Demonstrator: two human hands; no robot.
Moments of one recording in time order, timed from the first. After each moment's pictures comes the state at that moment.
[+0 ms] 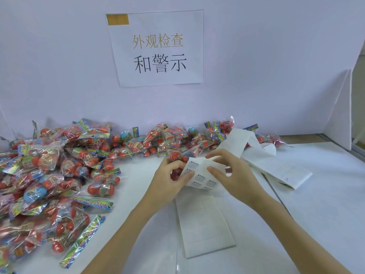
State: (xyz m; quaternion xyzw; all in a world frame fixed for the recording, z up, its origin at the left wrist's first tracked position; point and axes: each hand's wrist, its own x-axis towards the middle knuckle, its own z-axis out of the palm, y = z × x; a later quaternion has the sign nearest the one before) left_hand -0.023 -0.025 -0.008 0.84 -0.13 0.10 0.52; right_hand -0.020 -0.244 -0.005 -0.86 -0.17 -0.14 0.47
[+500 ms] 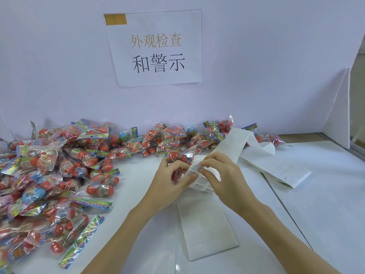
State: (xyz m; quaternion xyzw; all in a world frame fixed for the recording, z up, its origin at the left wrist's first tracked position) left_hand -0.023 -0.025 -0.012 0.85 -0.15 0.09 0.50; right_hand -0.029 -0.224 -0.011 -0.87 -0.23 -0.26 0.35
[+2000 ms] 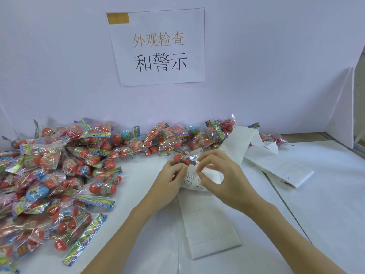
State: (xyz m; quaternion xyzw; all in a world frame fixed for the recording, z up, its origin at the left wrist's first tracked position) left_hand -0.018 -0.021 -0.018 0.85 -0.14 0.04 0.50; right_hand -0.038 -0.221 0.002 -0.83 -0.29 -0.20 0.43
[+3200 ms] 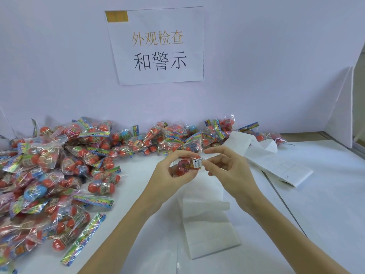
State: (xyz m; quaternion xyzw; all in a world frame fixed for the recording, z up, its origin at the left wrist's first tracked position) left_hand -0.029 -0.026 0.000 0.73 -0.18 0.04 0.66; right_hand -0.032 -0.219 0.005 -0.72 -0.10 -0.10 0.68
